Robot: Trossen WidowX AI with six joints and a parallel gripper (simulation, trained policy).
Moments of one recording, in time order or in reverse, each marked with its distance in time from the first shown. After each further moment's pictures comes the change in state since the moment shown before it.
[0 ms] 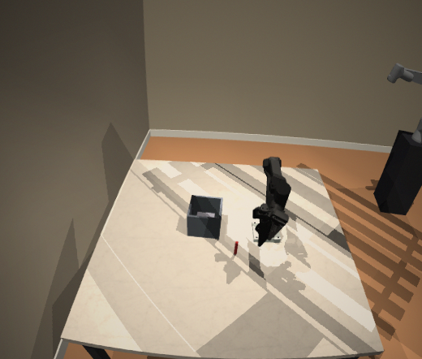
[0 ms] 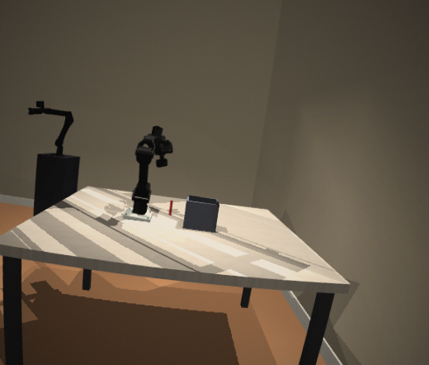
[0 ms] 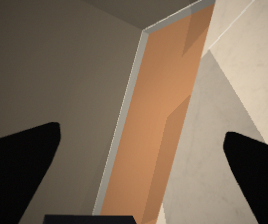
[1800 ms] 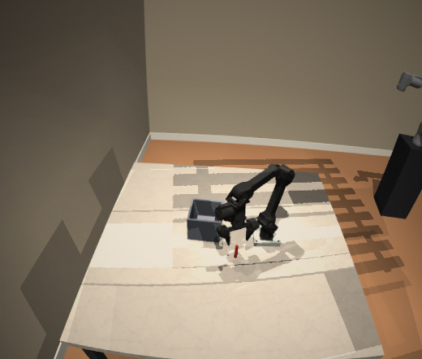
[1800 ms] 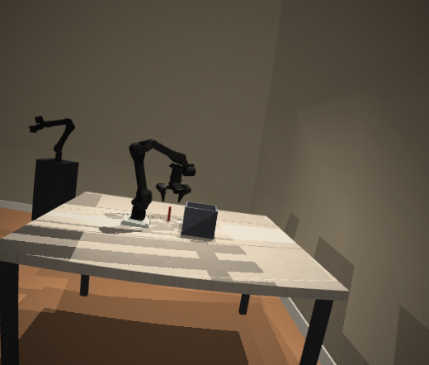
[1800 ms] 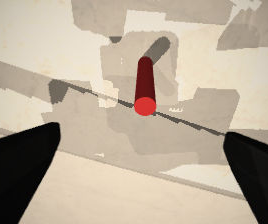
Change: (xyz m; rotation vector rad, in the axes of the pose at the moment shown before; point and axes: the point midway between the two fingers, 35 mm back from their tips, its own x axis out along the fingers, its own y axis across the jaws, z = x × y) arm -0.062 -0.251 0.062 1.081 -0.111 -1.118
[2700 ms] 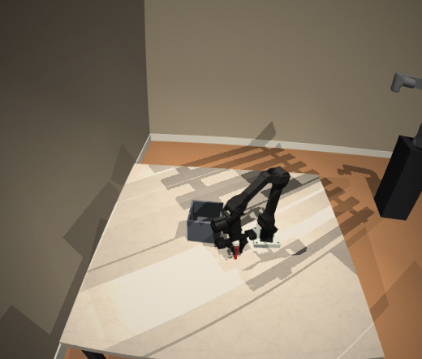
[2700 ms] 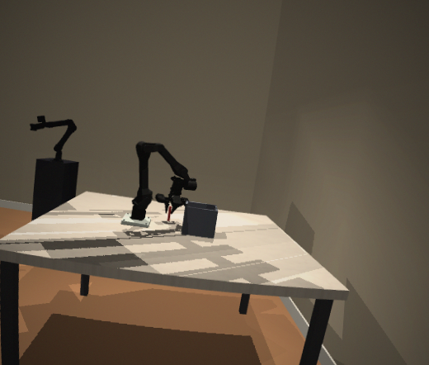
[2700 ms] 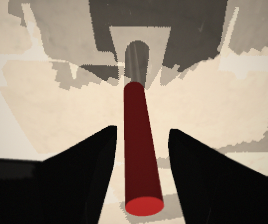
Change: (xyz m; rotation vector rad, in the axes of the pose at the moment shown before) arm 0.065 -0.003 0.015 0.089 0.069 -0.079
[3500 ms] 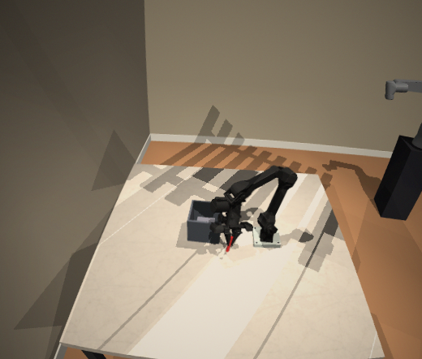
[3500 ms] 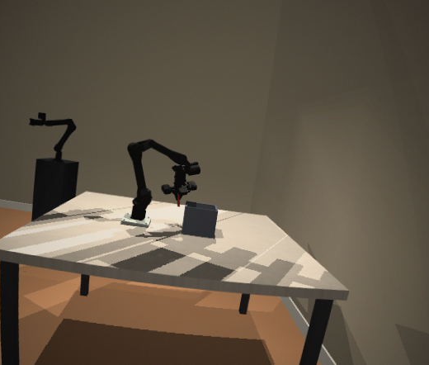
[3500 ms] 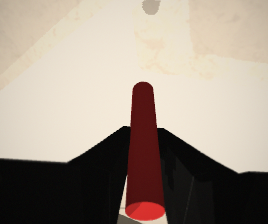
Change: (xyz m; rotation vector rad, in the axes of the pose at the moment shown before) arm -0.077 0.032 -0.023 -0.110 0.130 0.272
